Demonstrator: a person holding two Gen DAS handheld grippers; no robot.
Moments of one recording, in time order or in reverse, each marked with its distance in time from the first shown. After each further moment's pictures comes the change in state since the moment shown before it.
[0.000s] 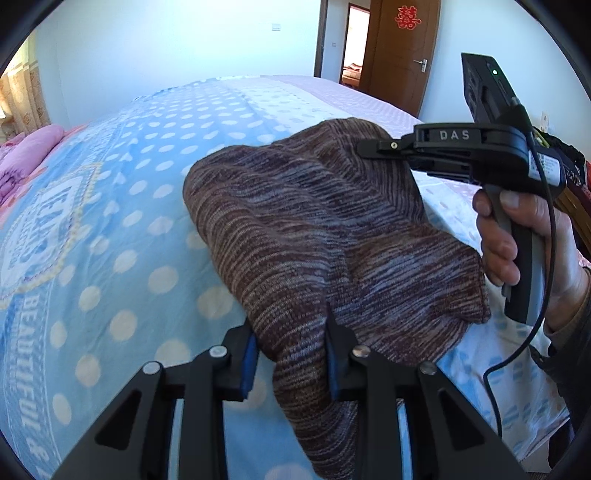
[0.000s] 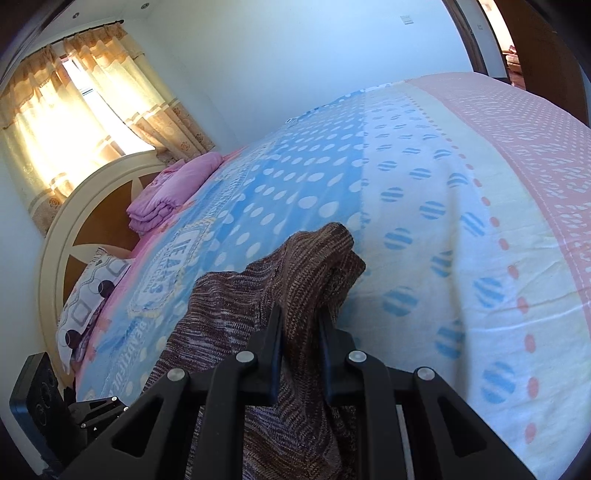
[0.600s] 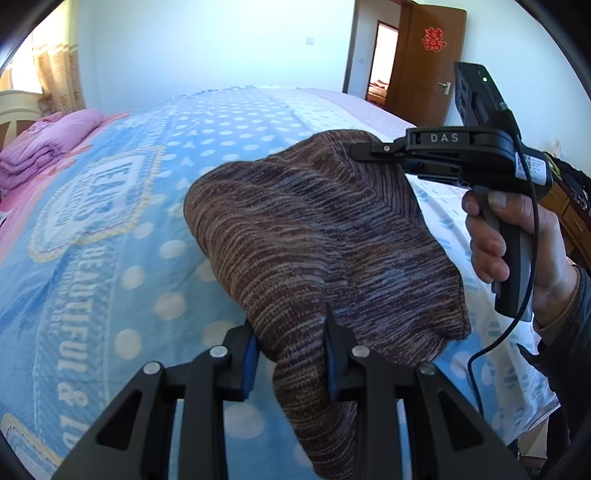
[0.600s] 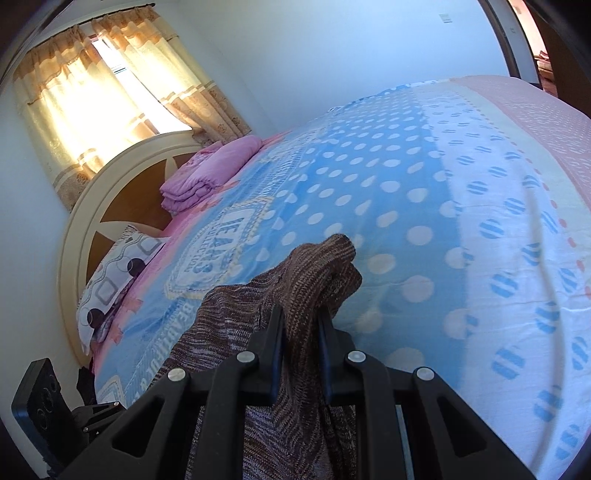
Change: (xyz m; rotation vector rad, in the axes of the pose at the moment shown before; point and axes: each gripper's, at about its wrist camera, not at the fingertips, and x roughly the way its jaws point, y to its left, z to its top) left arm -0.066 0.051 -0.040 -0.091 -0.054 0.062; right arm 0.022 0.088 -0.016 -0.073 0.037 0.102
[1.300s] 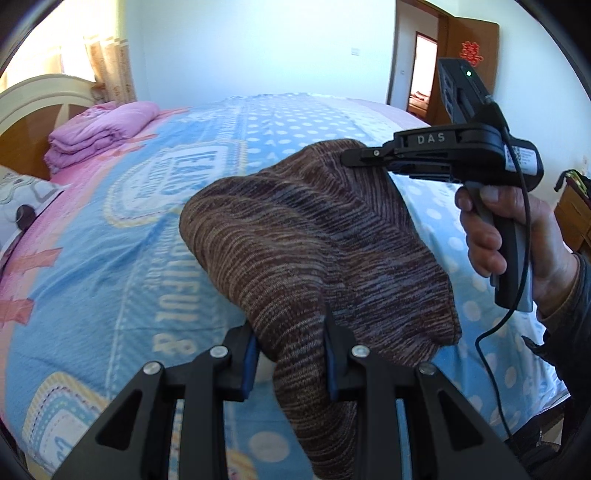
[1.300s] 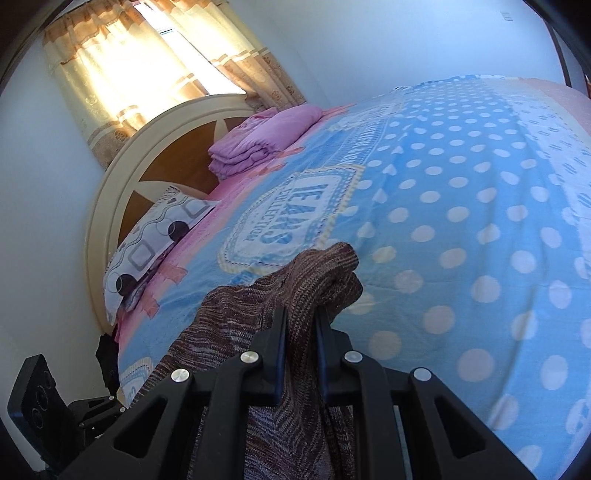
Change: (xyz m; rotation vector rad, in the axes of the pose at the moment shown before) left arm -0.055 0.070 -0.040 -0.077 -0.033 0.151; right arm 0.072 0.111 -0.012 -0.113 0.098 0.145
